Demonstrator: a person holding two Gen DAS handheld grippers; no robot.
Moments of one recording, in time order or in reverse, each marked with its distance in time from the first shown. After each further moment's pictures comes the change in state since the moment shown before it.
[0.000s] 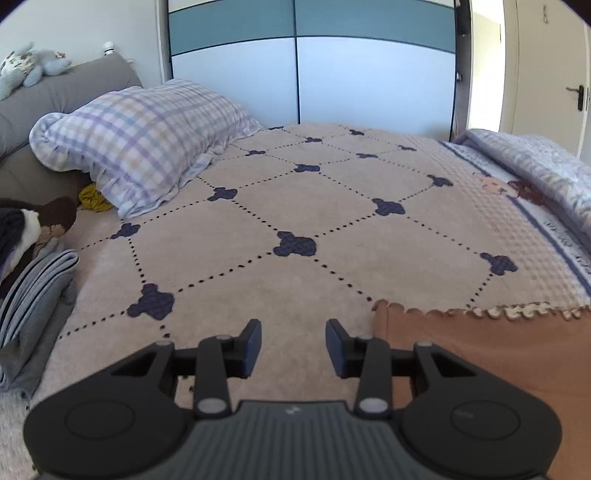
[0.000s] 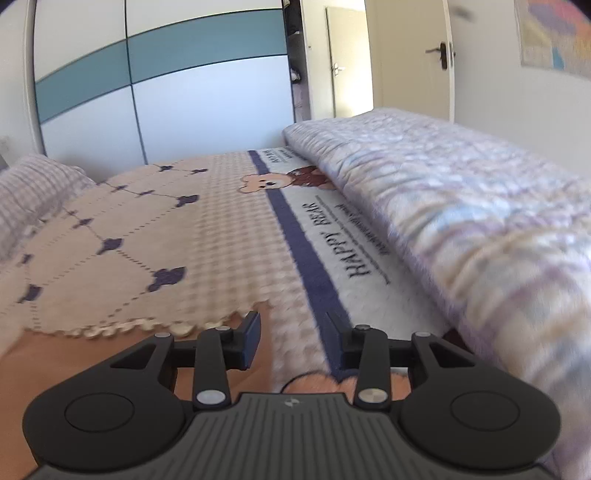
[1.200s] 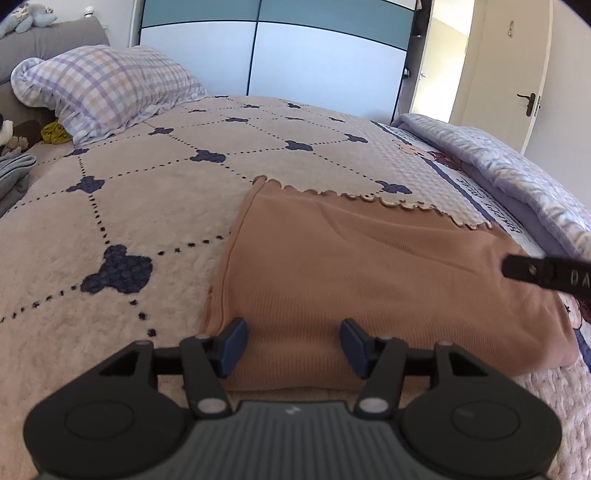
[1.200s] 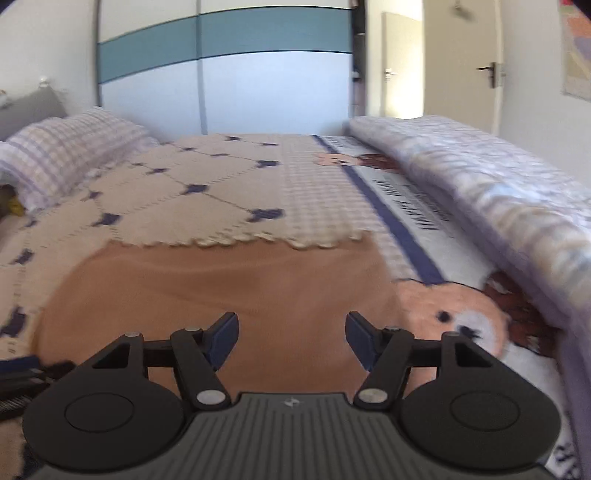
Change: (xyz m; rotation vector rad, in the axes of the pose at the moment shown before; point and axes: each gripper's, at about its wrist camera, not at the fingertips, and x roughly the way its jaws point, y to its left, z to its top) left arm -0.027 -0.063 -0.120 -0.055 0.030 -0.134; right arm -0.037 0.107 -0.072 -0.183 0.030 0.140
